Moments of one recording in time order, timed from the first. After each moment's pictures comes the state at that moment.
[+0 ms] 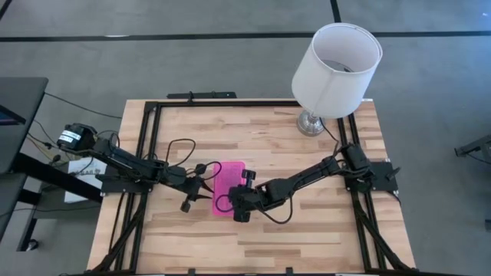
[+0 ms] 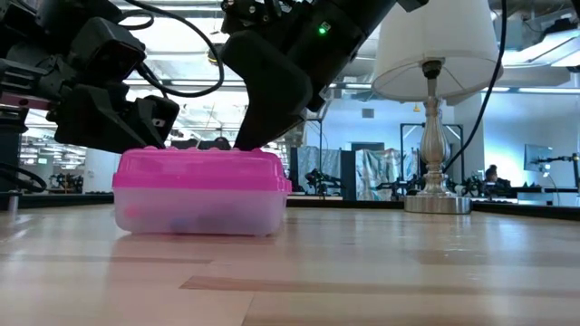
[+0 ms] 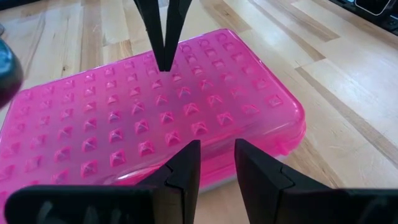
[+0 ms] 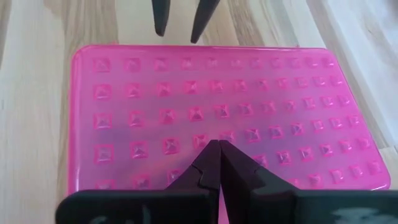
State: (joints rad) left arm -0.25 1.23 0.24 0.51 0.02 0.15; right arm 0.32 2.11 1.52 -0.37 0.47 0.20
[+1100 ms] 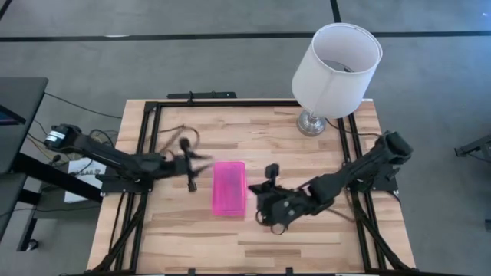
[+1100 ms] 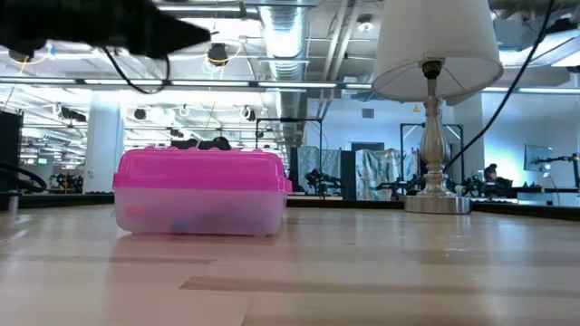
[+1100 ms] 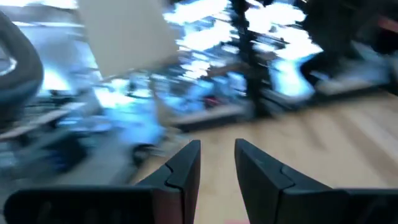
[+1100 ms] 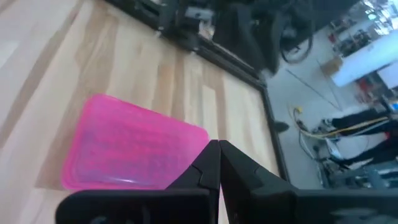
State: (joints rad) left arm -0.24 0.94 0.27 0.73 -0.44 0.32; right arm 0.51 1.69 1.40 -0.42 0.78 -0.23
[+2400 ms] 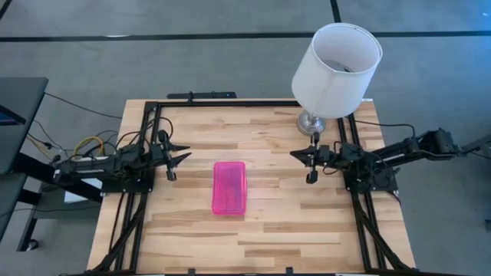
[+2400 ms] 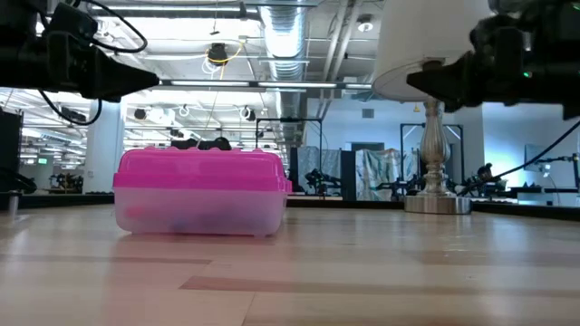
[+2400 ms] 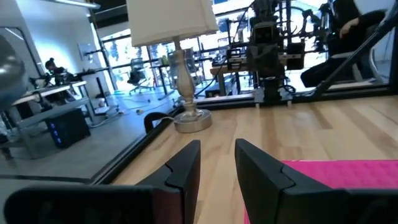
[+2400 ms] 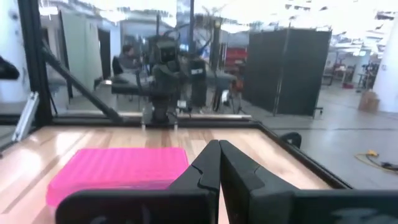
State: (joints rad) left arm 0.07 0.00 0.01 0.07 -0.18 0.18; right arm -0.02 1.00 0.02 1.07 0.10 -0.12
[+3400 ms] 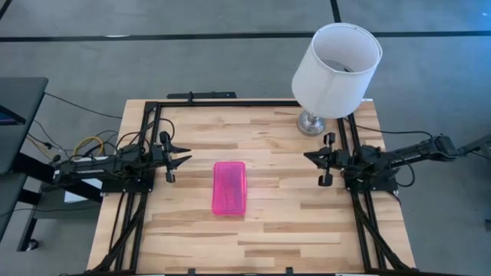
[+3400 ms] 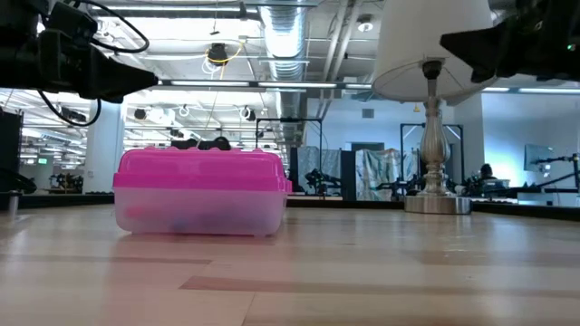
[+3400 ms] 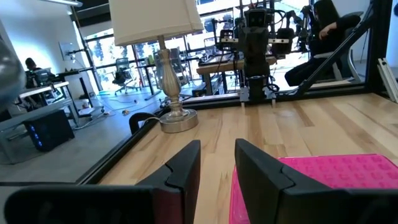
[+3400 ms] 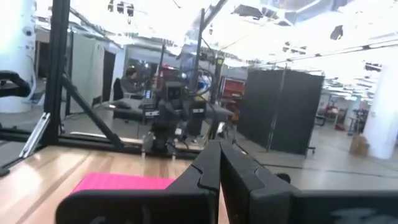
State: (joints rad) left arm 0.09 0.00 0.01 0.05 -0.12 0.17; right arm 0.15 0.46 0.01 0.68 0.25 -0.28
